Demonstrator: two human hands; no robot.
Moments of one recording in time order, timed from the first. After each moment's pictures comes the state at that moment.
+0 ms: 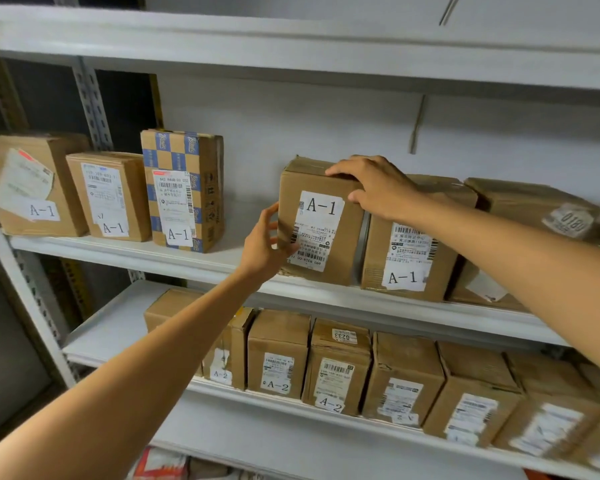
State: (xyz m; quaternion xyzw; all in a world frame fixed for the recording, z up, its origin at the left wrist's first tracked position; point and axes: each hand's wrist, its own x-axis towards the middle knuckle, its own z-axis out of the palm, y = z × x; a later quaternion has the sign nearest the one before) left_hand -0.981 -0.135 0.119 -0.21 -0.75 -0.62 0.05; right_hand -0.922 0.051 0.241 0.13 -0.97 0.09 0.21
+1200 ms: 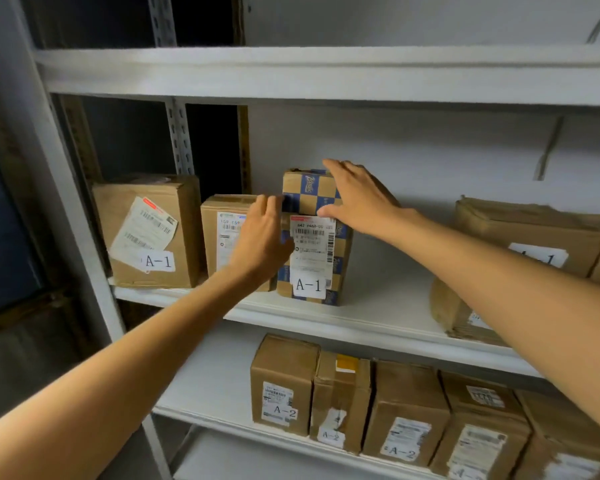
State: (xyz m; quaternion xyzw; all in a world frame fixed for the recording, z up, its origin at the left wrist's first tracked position) left_hand -1.120 -0.359 0.176 -0.26 -0.87 -0.26 0.33; right_hand -1.088 -0.193 0.248 0.10 -0.96 0.06 0.26
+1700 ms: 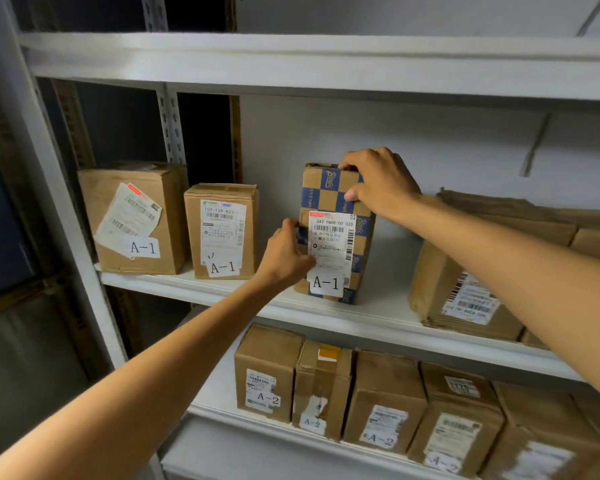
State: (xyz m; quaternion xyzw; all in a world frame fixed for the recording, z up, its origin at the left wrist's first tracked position) left_hand -1.094 -0.303 0.150 -0.21 -0.84 -0.50 0.07; right_hand -1.063 -0.145 0.259 0.08 -0.95 0.08 0.30
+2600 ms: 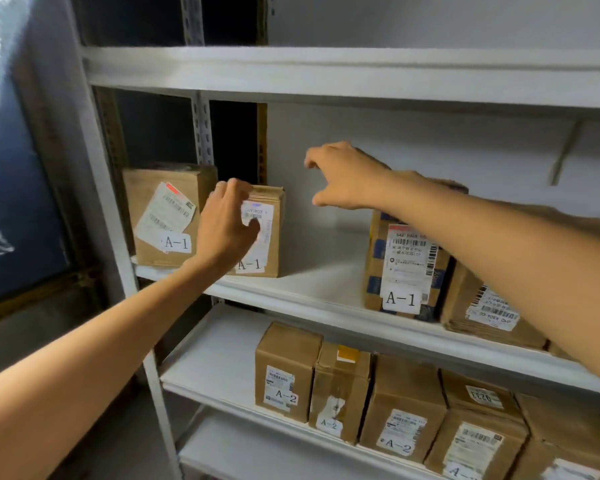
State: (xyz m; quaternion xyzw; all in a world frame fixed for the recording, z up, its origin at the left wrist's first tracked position) left_hand -1.092 -0.411 0.179 -0.17 -0.85 -0.33 0.38; right_hand -1.052 -0.224 0.285 0.17 -0.96 -0.01 0.20
